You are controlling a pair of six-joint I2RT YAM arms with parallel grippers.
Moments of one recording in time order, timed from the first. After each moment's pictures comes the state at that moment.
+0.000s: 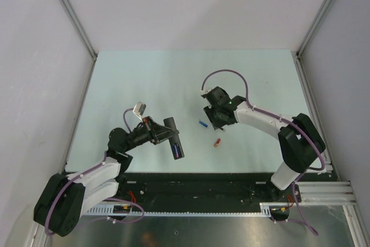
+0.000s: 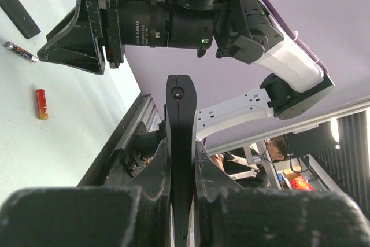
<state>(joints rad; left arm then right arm) -0.40 0.96 0.11 1.04 0.74 -1.38 0.70 1.64 1.13 -0.58 0.14 0.16</state>
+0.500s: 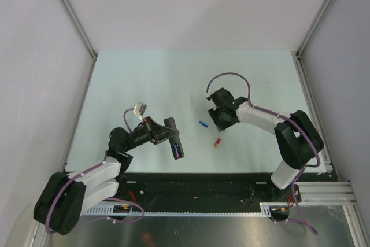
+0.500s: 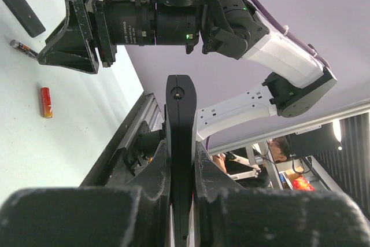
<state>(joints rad) -0.40 0.97 0.11 1.04 0.74 -1.37 0.64 1.68 1.07 -0.55 0.09 0.10</state>
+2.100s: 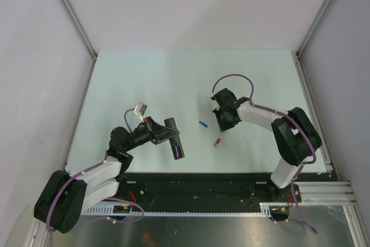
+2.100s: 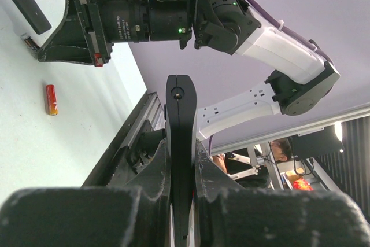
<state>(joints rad) -0.40 0.99 0.11 1.03 0.74 -1.36 0.58 1.73 1.04 -0.50 0.02 0.17</state>
